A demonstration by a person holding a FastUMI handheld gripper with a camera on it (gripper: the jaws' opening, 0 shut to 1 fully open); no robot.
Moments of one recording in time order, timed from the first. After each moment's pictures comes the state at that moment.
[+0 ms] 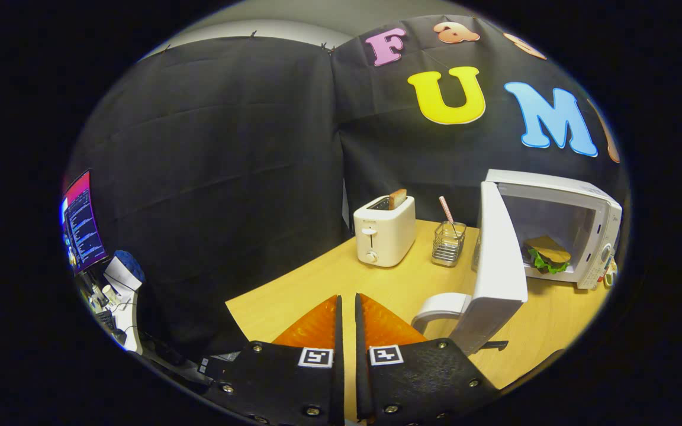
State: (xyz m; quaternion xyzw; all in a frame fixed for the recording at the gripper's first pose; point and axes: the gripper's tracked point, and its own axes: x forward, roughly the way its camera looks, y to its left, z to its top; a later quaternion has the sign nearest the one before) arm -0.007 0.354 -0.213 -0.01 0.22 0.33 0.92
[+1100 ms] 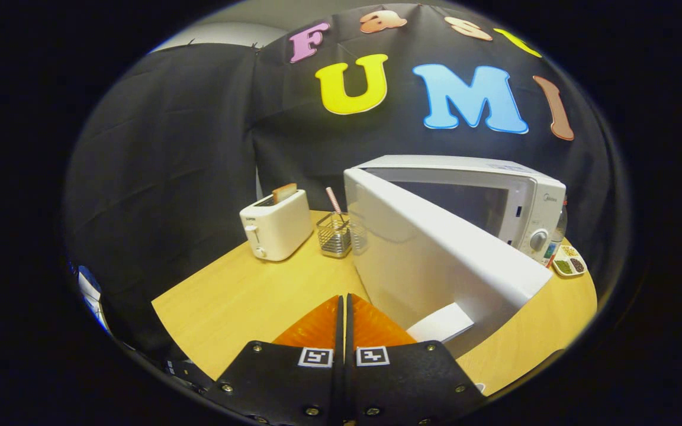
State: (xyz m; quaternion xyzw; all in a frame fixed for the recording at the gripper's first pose) arm 0.091 0.185 -0.224 0.00 0.25 0.19 0.95
